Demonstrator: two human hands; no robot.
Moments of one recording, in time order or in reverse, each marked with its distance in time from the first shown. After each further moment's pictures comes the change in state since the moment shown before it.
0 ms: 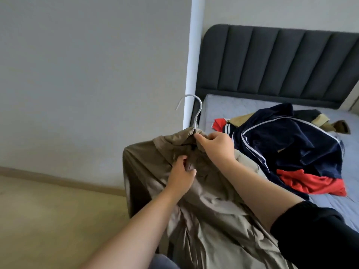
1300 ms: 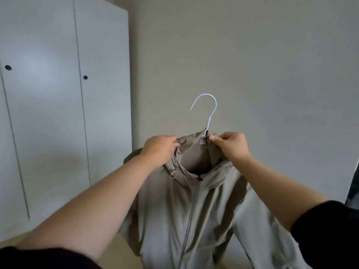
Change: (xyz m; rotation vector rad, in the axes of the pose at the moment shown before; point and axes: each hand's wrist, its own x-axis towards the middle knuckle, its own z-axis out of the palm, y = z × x) left_hand -0.135 0.125 -0.485 1.156 0.790 0.142; right_hand -0.060 -0.399 0.110 0.538 -0.454 -0.488
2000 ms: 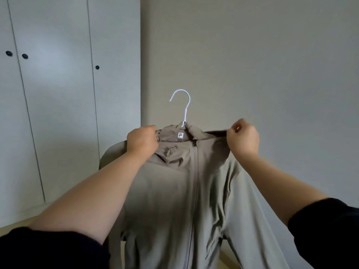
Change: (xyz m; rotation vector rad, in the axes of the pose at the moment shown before) left_hand -0.025 -0.062 -0.005 0.093 0.190 -0.296; right_hand -0.013 -0.009 0.016 -0.240 0.228 -0.081
